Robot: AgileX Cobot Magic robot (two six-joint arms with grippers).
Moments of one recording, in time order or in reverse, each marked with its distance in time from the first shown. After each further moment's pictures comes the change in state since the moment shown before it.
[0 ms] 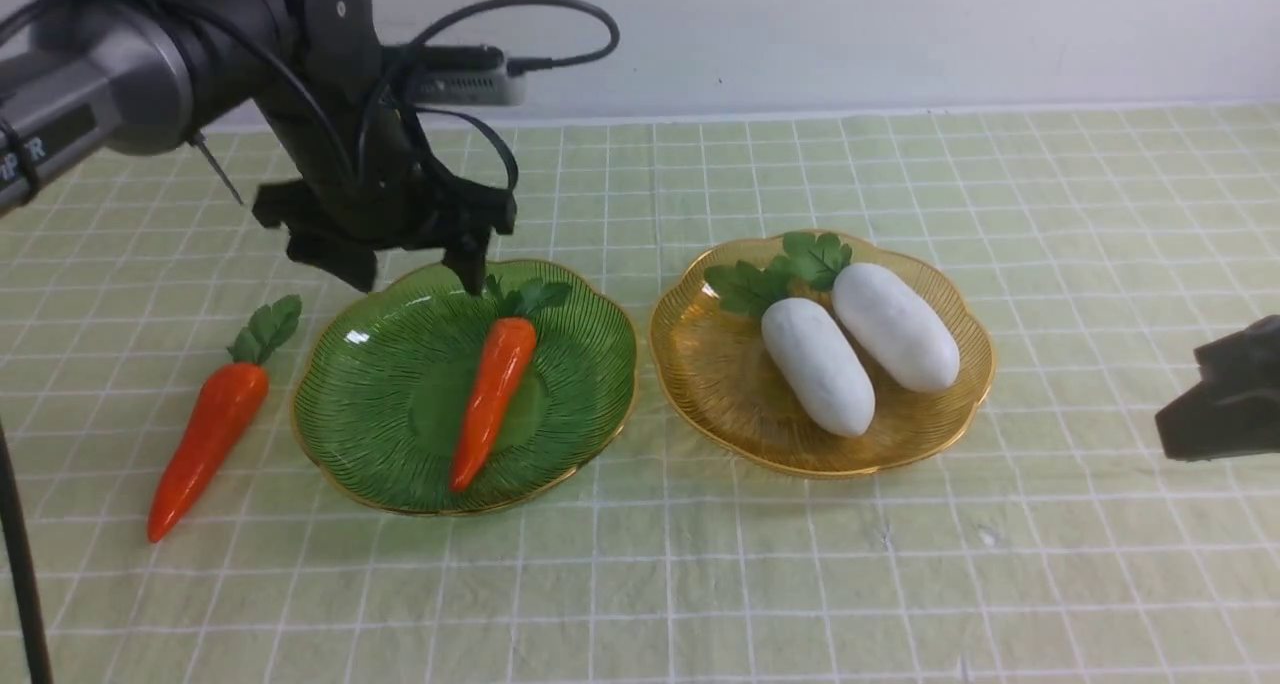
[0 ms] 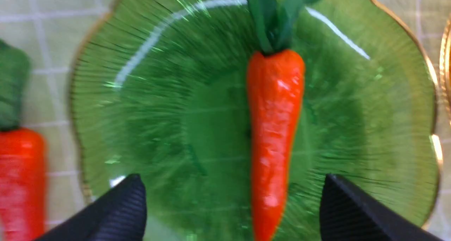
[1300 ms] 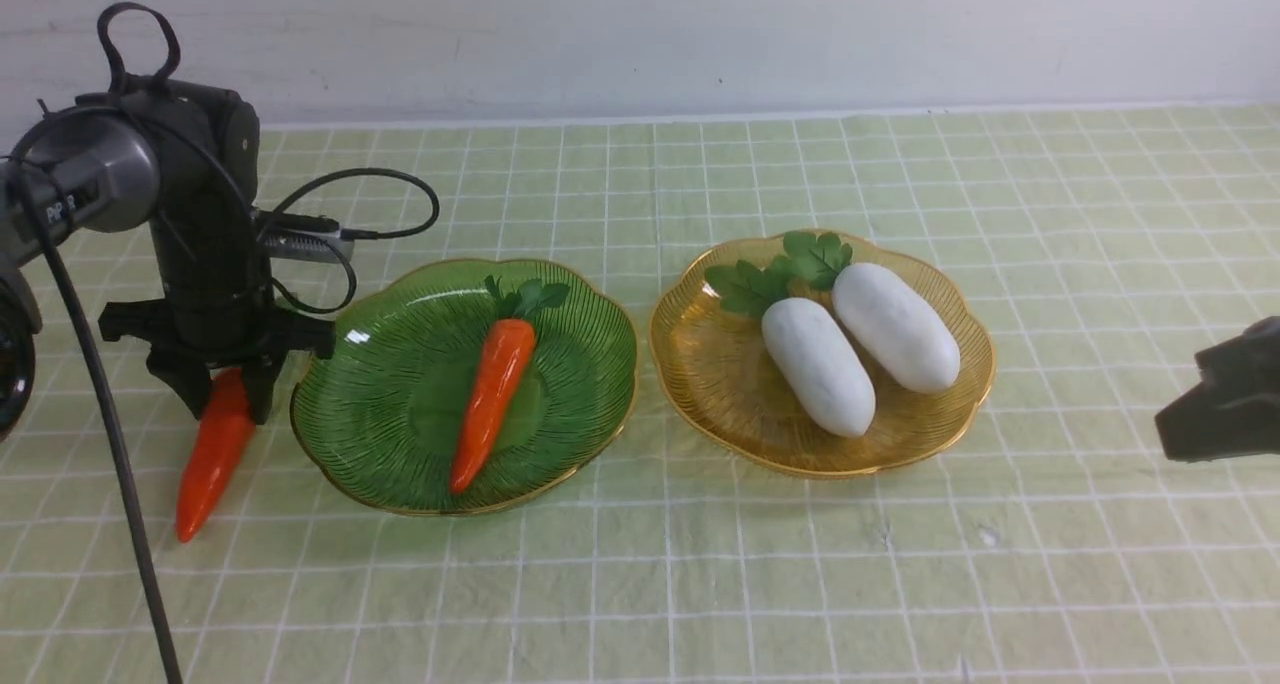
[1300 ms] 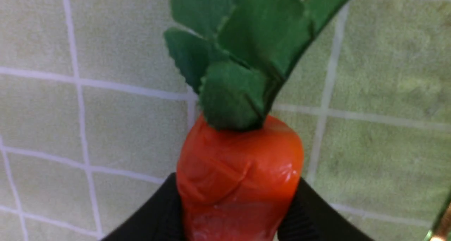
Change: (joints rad) right arm 0.000 0.000 0.001 -0.001 0.001 -0.019; left arm 0.259 0.312 -0.037 0.106 0.090 0.070
